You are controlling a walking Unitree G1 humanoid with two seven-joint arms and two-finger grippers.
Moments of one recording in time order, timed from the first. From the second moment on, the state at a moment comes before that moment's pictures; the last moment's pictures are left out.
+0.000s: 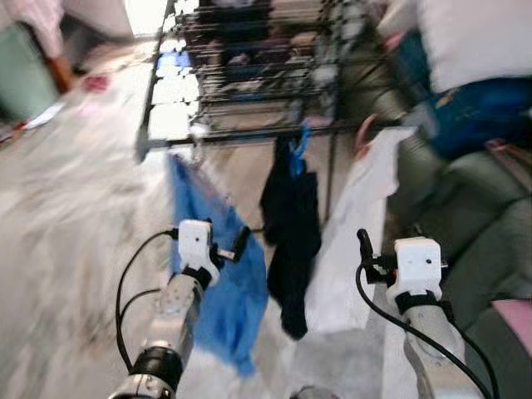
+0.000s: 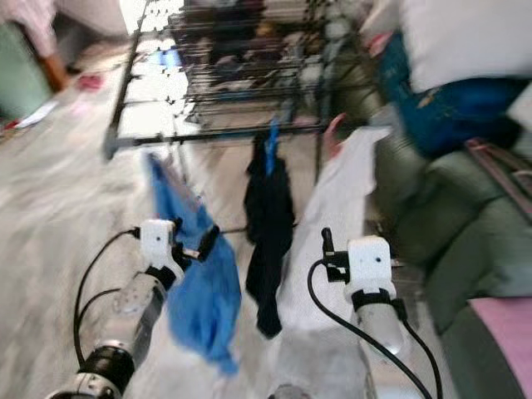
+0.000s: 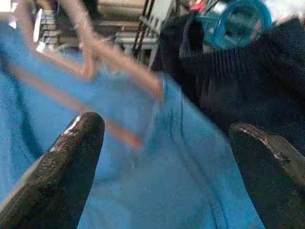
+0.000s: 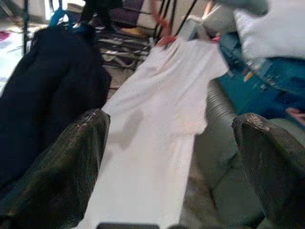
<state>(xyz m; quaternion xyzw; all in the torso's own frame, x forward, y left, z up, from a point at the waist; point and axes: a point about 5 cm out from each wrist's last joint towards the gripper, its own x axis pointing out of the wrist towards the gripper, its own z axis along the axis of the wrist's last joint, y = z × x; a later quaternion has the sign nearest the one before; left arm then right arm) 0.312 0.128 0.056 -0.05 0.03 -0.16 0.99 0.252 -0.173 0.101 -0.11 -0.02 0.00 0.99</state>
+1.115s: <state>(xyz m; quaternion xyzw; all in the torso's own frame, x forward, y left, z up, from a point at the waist) 0.285 0.152 0.044 0.03 0.03 -0.19 0.98 0.252 -0.157 0.091 -0.09 0.01 0.03 1.00</state>
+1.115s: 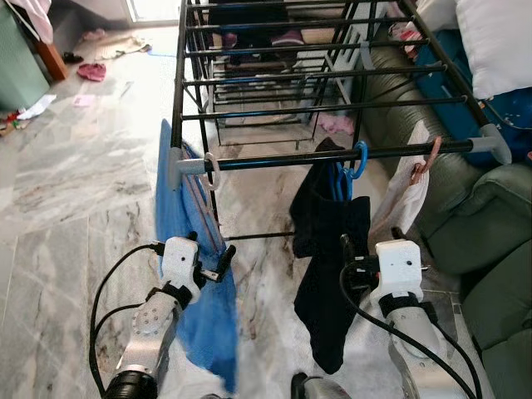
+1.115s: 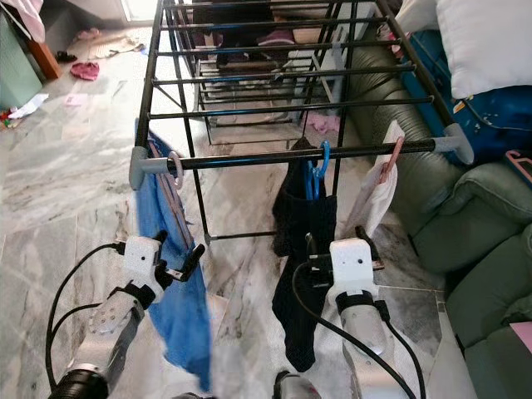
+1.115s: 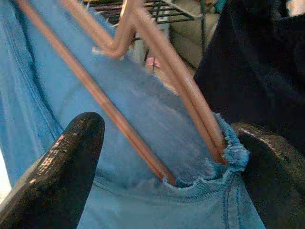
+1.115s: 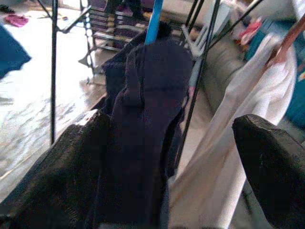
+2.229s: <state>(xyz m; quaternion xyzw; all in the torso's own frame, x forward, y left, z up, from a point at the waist) 0.270 0.158 0.016 0.05 0.07 -0.19 0.98 0.307 -0.125 0.116 -0.08 0.06 0.09 0.99</state>
